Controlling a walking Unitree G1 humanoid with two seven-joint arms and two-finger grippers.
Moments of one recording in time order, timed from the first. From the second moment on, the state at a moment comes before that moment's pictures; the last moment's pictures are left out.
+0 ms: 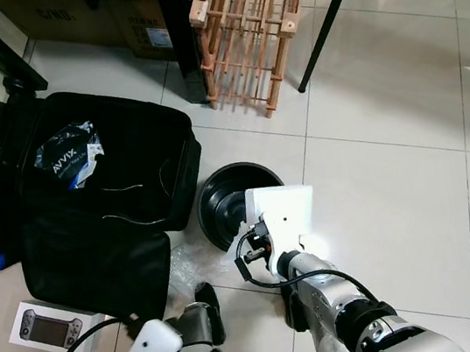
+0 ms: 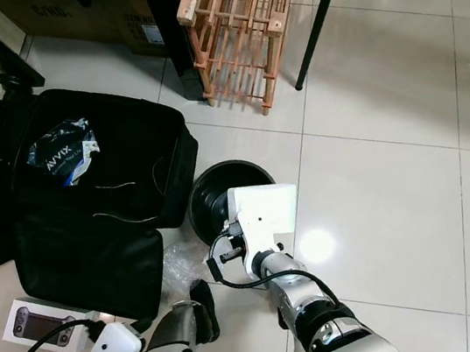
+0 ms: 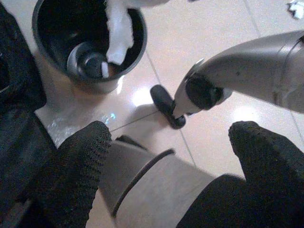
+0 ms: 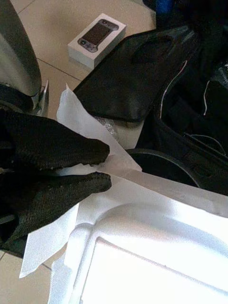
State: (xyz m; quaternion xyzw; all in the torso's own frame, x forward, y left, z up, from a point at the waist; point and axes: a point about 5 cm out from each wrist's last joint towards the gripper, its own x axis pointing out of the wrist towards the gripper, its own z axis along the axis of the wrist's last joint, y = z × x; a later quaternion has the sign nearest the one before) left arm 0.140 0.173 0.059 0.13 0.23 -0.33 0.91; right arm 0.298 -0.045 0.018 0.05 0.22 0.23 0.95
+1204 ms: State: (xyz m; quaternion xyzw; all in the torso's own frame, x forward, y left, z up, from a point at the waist) left arm 0.128 0.163 0.076 0.11 0.23 -0.36 0.90; right arm 0.332 -0.046 0.054 0.04 0.16 0.22 0.96
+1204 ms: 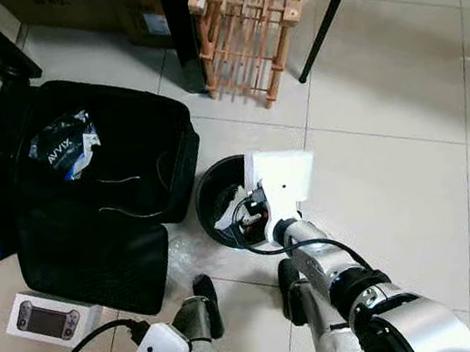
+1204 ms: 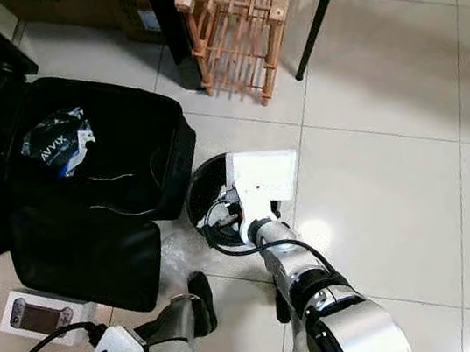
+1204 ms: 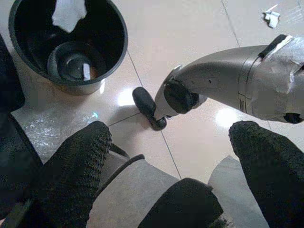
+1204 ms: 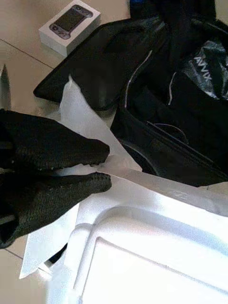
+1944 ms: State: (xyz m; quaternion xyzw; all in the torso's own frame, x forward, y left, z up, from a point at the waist) left arm 0.125 0.160 0.069 0.10 0.24 -0.36 0.89; right arm 0.329 -0.047 0.051 0.04 0.17 0.22 0.96
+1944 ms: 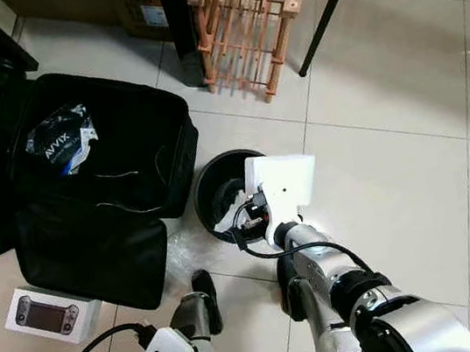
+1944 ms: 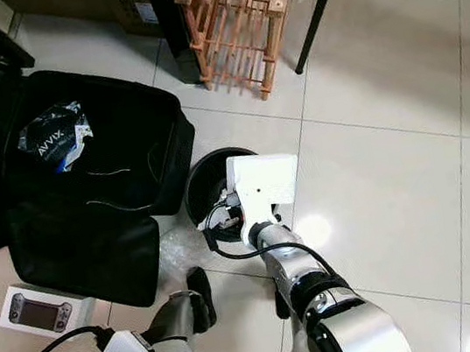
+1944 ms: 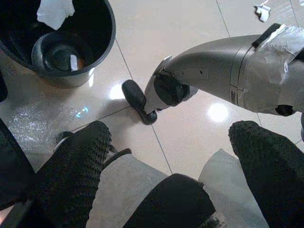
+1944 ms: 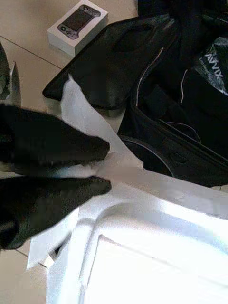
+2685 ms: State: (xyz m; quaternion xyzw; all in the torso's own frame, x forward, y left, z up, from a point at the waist) left arm 0.123 0.158 0.079 0.11 0.25 -0.36 0.89; right arm 0.327 -0.047 0.047 0.04 0.17 0.21 0.96
